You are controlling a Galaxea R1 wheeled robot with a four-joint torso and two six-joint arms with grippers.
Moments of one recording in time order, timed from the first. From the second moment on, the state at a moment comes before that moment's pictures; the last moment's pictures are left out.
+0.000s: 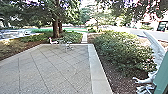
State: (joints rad) left arm 1.55 3.02 -2.64 -0.13 0.00 0.29; right arm -1.62 3.08 -2.77 0.05 -0.05 -0.13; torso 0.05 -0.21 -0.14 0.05
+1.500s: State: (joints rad) left arm 1.36 2.65 -2.17 -0.31 0.02 0.29; right arm -1.61 2.85 -2.35 0.06 -0.04 -0.13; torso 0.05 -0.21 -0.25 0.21
